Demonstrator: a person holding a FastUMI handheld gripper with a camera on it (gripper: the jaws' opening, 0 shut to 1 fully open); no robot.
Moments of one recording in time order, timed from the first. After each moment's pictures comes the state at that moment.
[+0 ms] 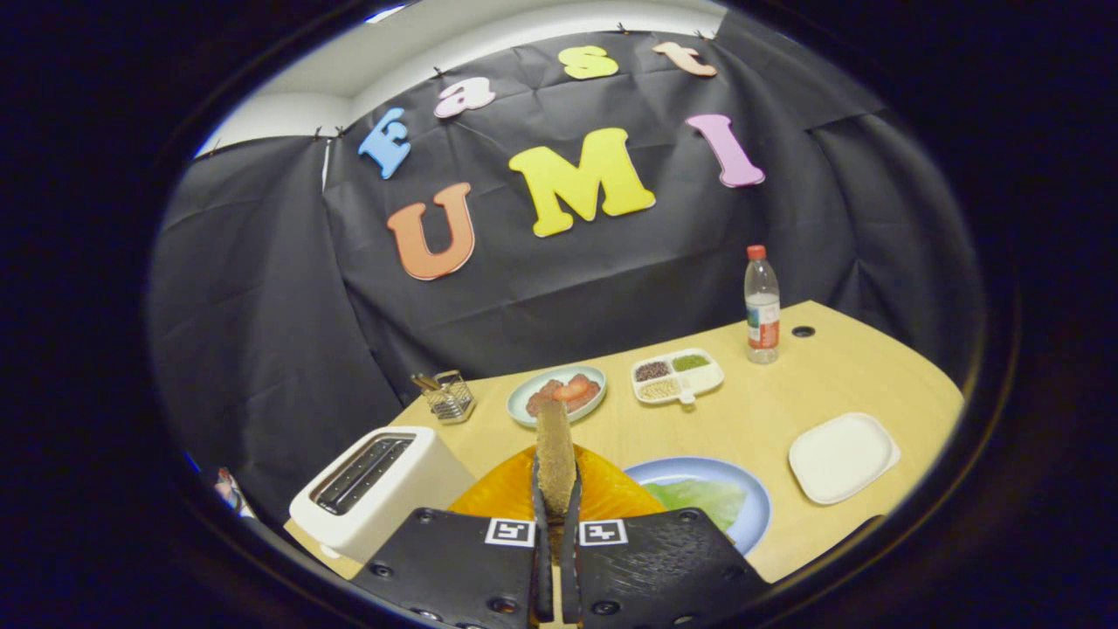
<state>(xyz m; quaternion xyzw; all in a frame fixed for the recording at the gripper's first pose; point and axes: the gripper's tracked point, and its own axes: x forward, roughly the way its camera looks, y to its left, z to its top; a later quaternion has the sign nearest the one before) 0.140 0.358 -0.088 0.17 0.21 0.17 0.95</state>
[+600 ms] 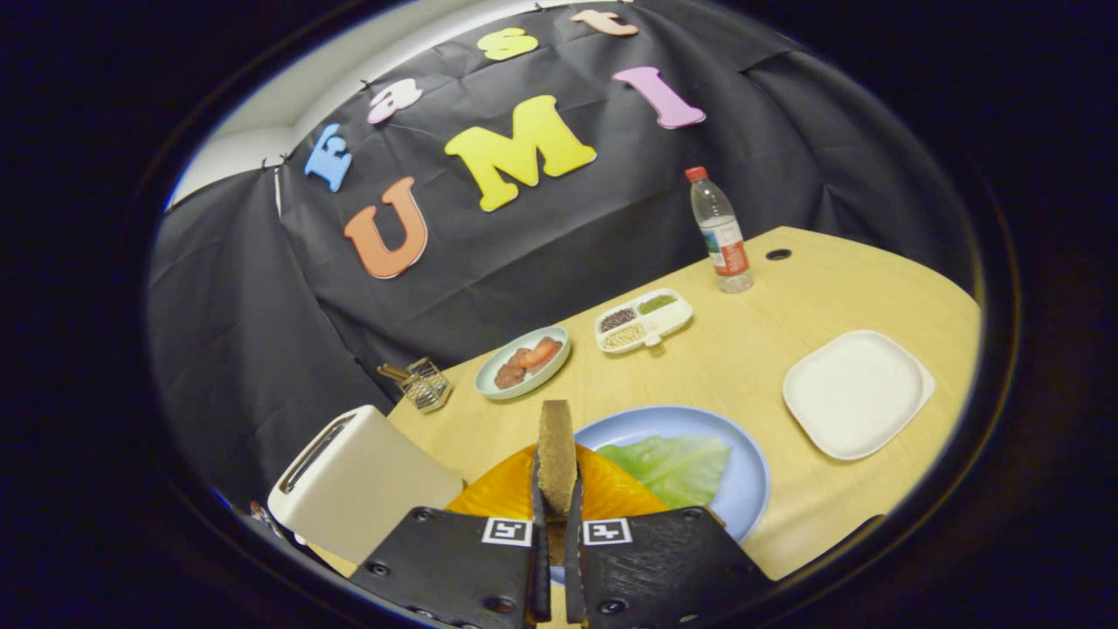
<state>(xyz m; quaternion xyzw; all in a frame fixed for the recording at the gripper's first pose) 0.151 0.316 -0.154 0.25 0.26 0.16 0.92</state>
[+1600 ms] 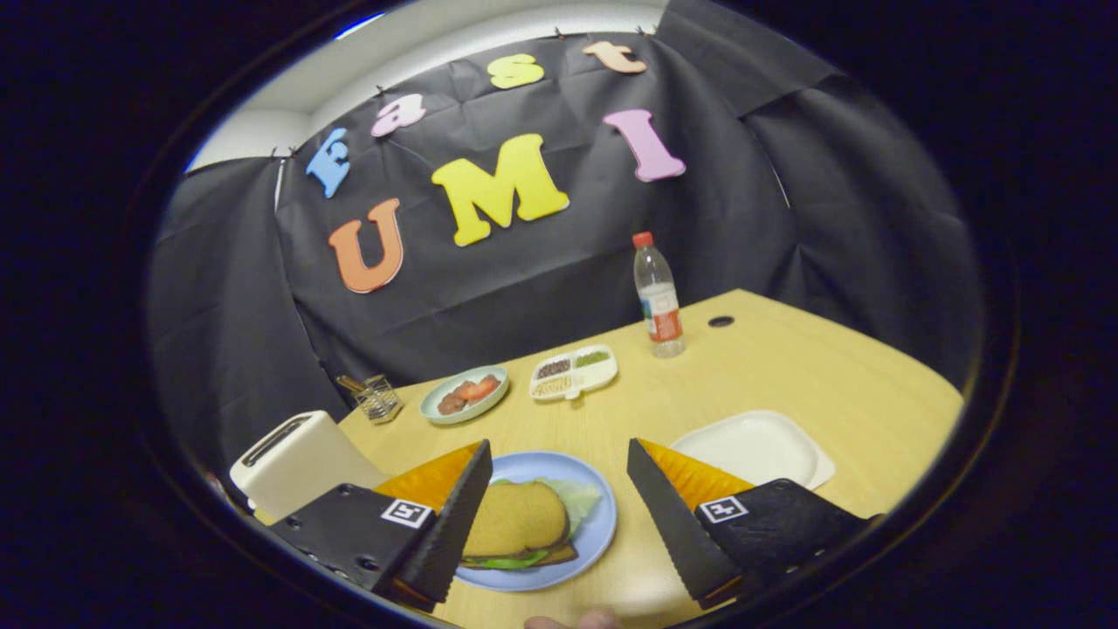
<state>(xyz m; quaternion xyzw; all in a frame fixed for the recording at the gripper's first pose) 0.150 0.212 -0.102 0.15 0.17 0.11 0.97</state>
